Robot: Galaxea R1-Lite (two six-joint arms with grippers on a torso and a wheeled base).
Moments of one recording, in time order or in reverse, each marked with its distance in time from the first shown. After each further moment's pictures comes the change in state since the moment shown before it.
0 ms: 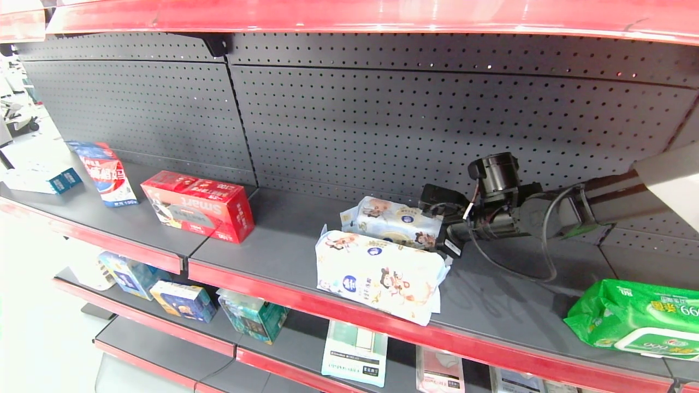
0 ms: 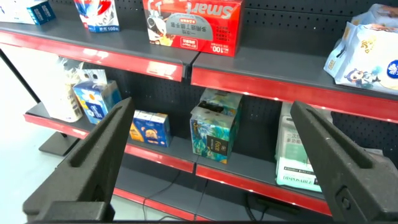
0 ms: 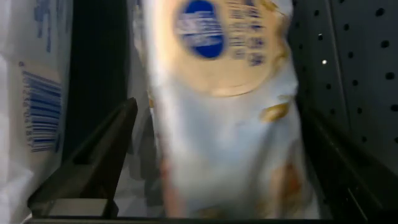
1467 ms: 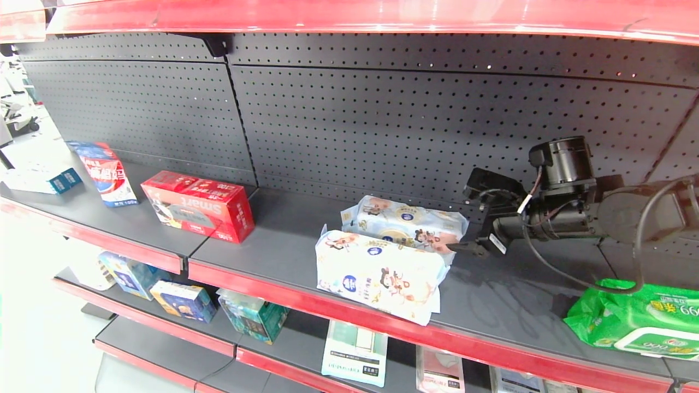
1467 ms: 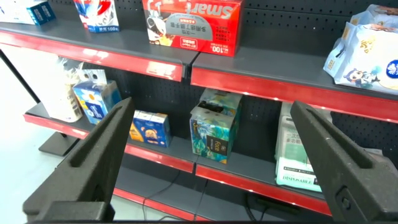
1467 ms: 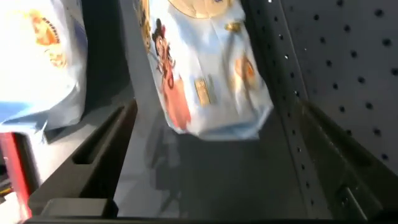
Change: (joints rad) left arm 0.000 0.000 0.000 0.000 -0.001 0.000; right arm -0.086 -0.253 0.203 -0.003 -0.003 0.061
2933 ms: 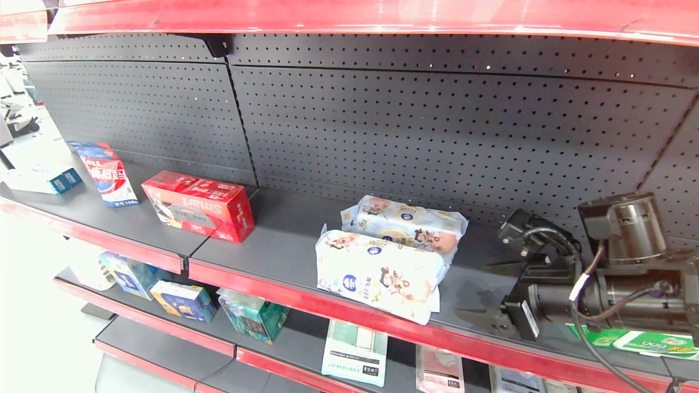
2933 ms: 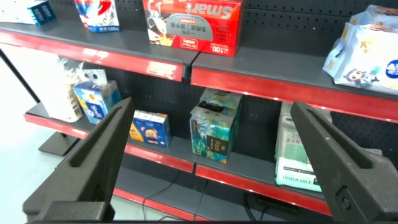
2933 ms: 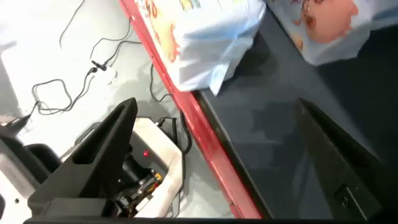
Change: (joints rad) left arm 0.000 0.000 0.000 0.000 0.000 0.000; right arm 0.204 -0.311 0.447 -0.109 -0.055 0.550
